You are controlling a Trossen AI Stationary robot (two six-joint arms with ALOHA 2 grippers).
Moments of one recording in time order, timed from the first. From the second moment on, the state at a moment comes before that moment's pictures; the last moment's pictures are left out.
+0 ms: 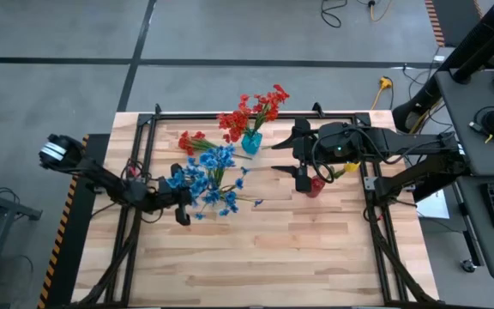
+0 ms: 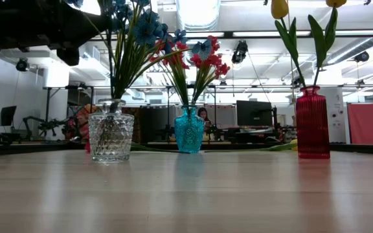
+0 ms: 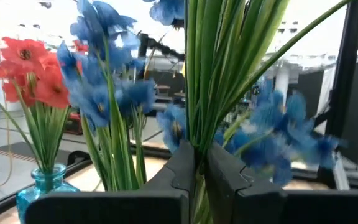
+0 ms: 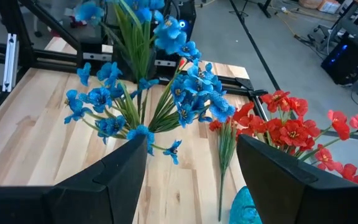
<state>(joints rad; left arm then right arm) -0.43 1.19 0.10 1.38 -0.64 0.06 0.04 1.31 1.44 -0.54 0.13 -0.16</state>
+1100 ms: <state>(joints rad) -0.43 1.39 0.09 1.43 -0.75 -0.04 0.04 1.31 1.44 -0.54 0.13 -0.12</state>
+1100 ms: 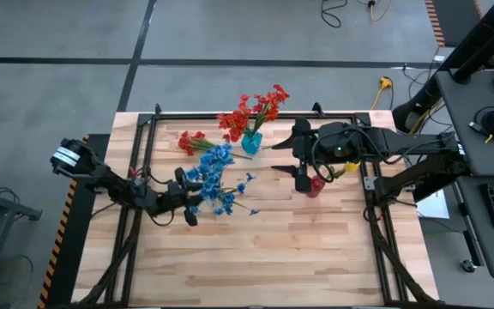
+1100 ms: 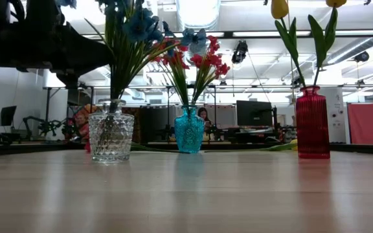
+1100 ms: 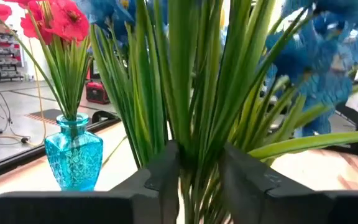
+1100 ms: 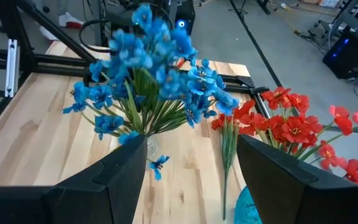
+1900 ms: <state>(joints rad) -0.51 1.37 0.01 1.37 -0.76 -0.18 0.04 1.31 1.44 -0.54 0.26 0.02</state>
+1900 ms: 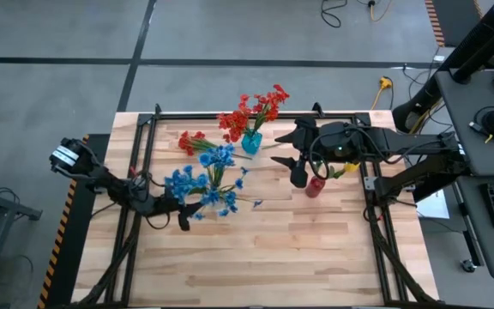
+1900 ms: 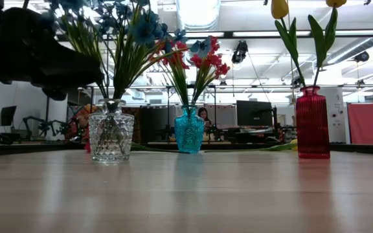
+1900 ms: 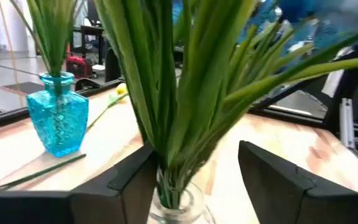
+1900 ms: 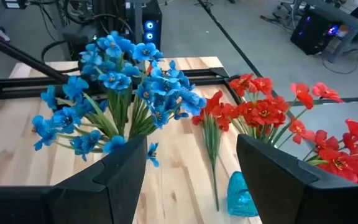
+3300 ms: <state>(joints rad) -0.85 1.09 0.13 0.81 -0.66 -0.64 0.03 1.31 1.45 -0.54 0.29 -0.02</state>
